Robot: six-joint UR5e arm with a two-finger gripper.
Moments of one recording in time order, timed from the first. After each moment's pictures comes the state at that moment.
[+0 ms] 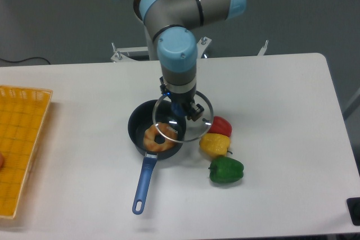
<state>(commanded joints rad) 2.37 -1.79 -1.73 -1.25 1.60 1.15</state>
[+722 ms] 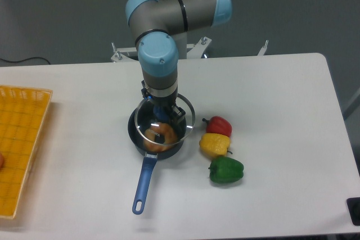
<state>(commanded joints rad) 2.32 -1.80 -1.73 -1.25 1.57 1.11</state>
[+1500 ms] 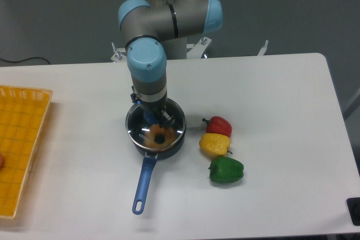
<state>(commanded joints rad) 2.29 -1.83 -1.74 -1.19 1.55 1.06</state>
